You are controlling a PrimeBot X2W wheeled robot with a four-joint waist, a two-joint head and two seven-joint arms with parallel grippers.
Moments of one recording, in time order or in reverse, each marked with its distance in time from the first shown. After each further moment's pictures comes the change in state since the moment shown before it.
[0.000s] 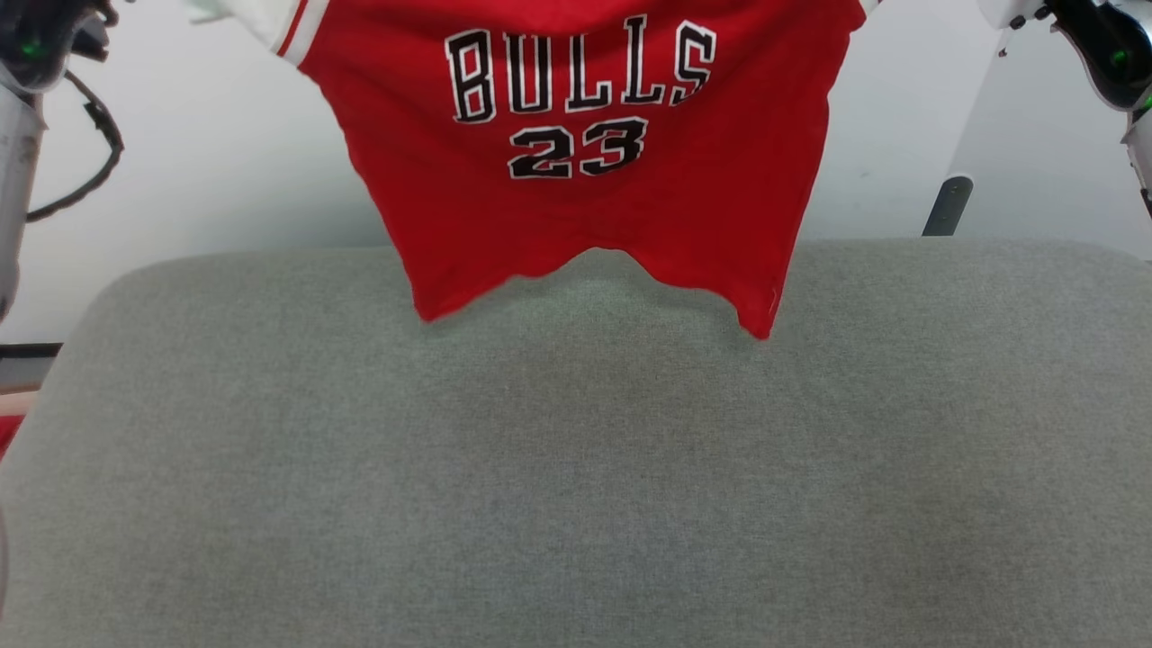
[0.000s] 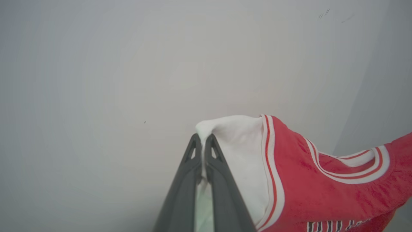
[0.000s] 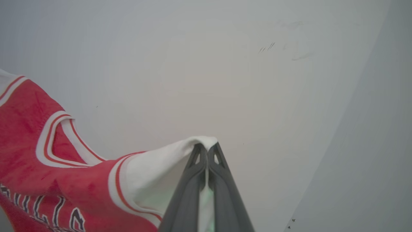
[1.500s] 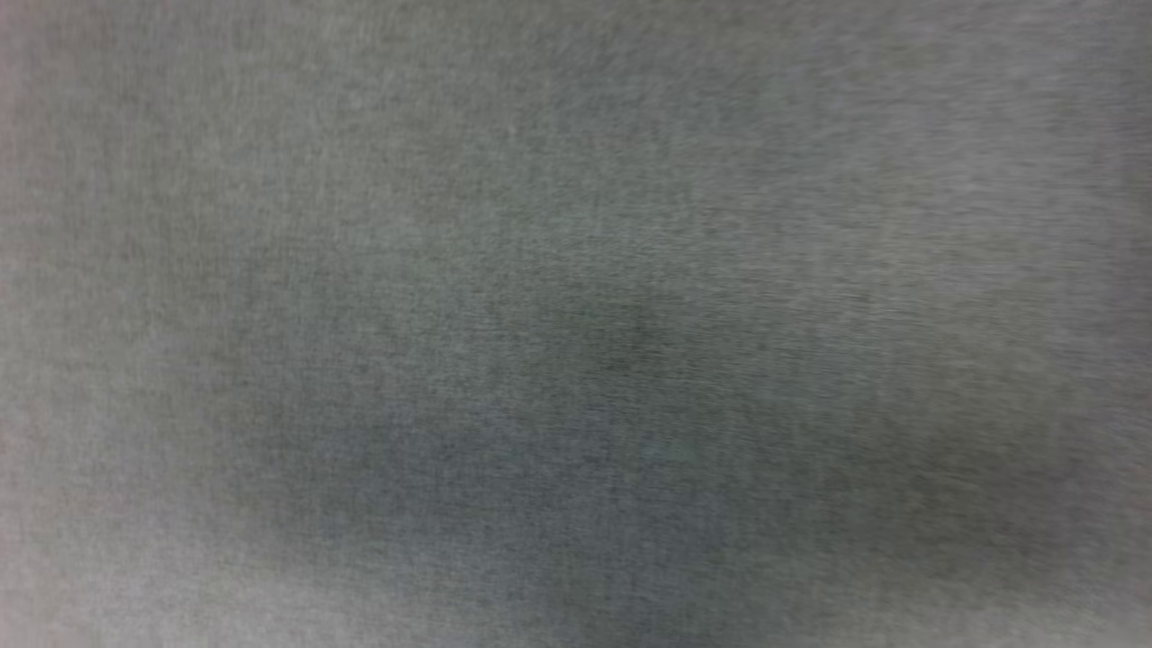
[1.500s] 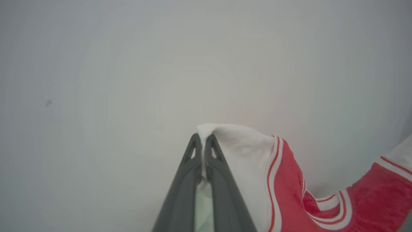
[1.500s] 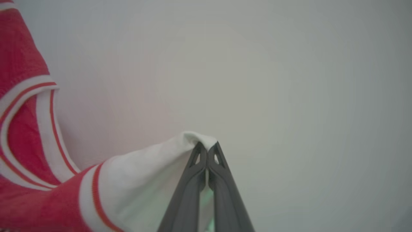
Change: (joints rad) left arm -0.455 -0.089 -0.004 -0.067 0.012 -0.002 -0.467; right arm -0.393 -0.060 -0.317 -0.102 -0.692 0.001 -0.324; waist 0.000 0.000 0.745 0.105
